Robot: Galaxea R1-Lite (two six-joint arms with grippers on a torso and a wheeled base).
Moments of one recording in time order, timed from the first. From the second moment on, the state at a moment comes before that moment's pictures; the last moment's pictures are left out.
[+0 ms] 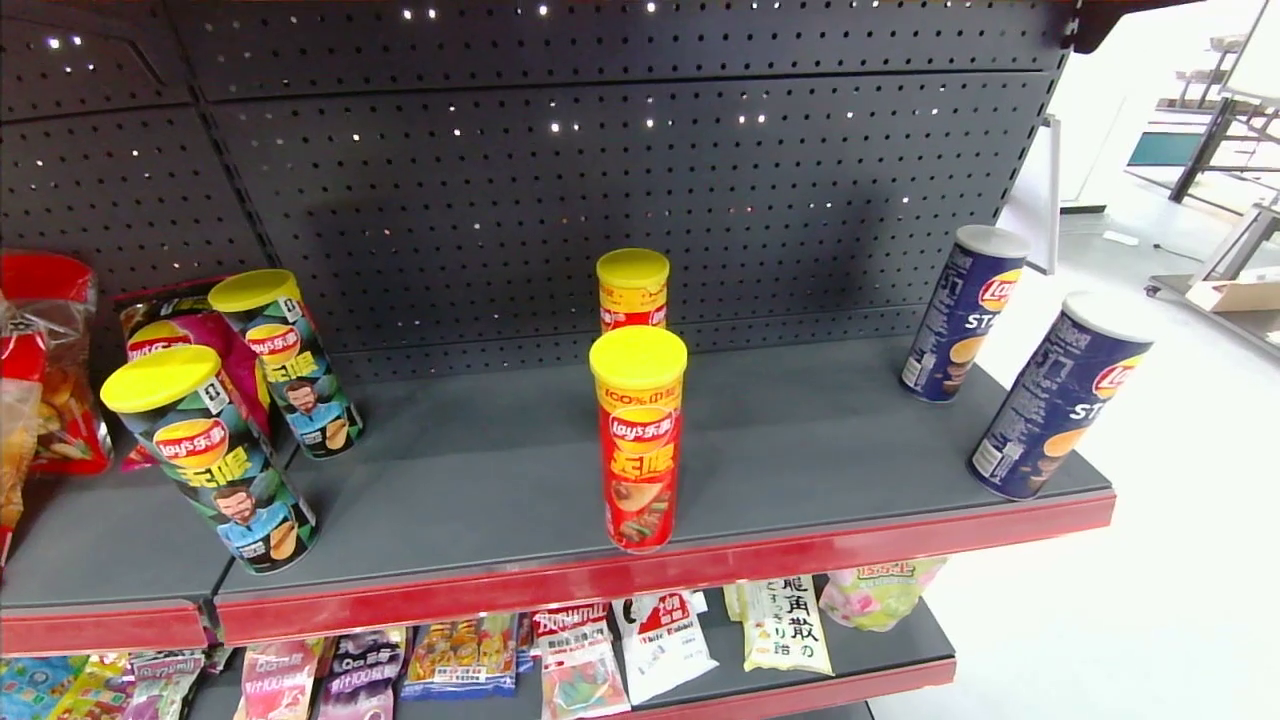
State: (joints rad) left arm -0.10 0.09 -0.12 0.13 0.08 0.05; right arm 0.00 0.00 0.00 0.00 0.01 0.00
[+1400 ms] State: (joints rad) left arm -0.10 0.10 0.00 -0.05 0.10 0.00; right arm 0.00 0.00 0.00 0.00 0.01 -0.01
